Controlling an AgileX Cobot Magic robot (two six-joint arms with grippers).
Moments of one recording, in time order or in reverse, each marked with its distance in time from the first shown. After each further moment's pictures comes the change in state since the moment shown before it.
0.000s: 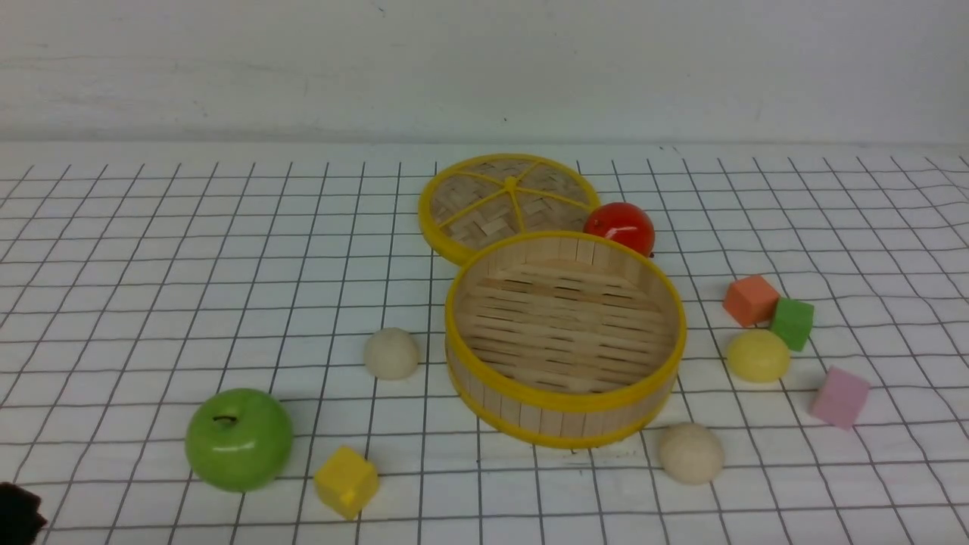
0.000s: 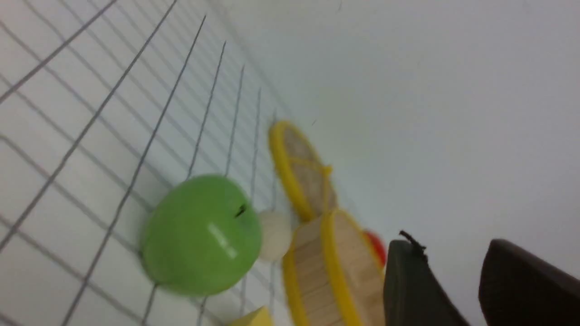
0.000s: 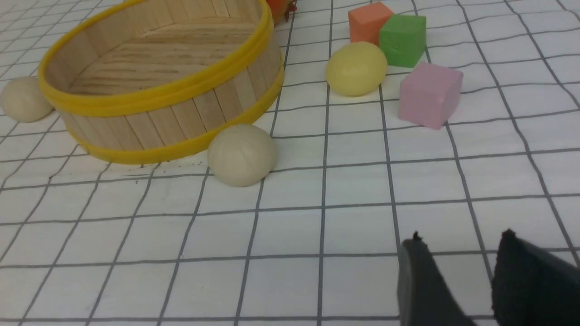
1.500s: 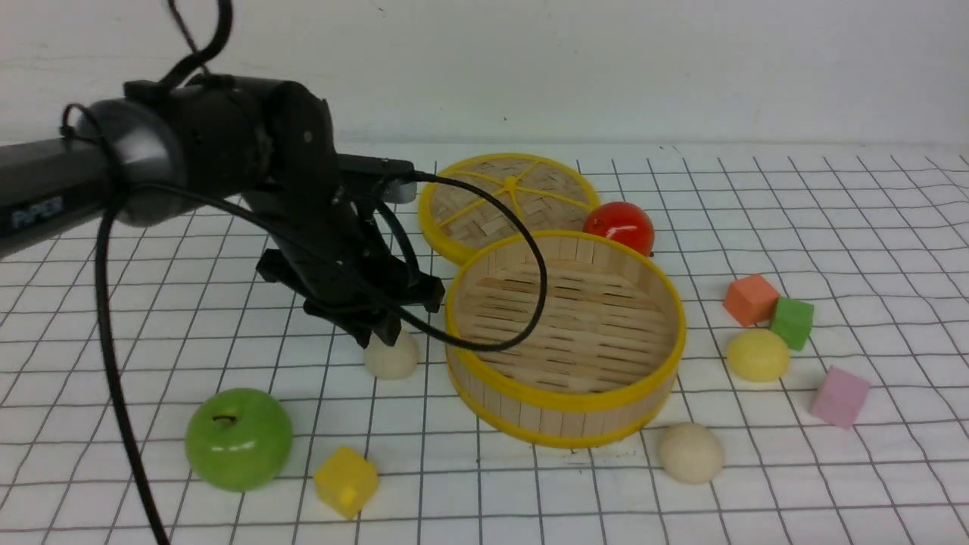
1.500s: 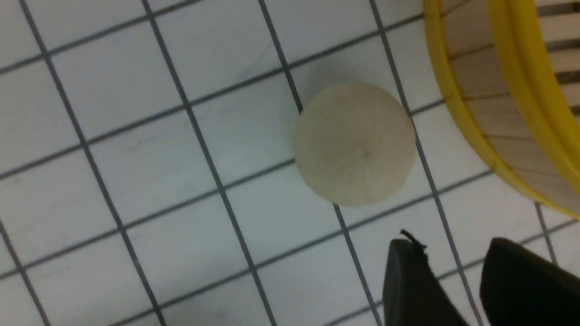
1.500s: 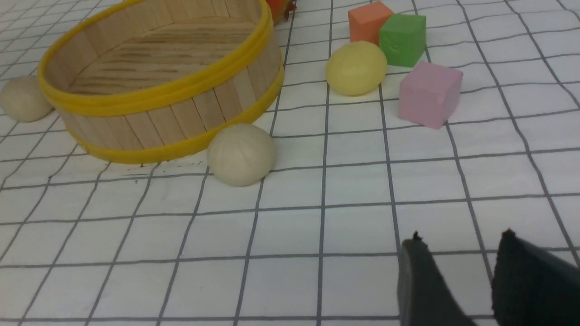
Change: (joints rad) right arm 0.000 0.000 0.000 0.000 0.000 0.000; left arm -0.283 1.946 -1.579 0.616 0.856 0.326
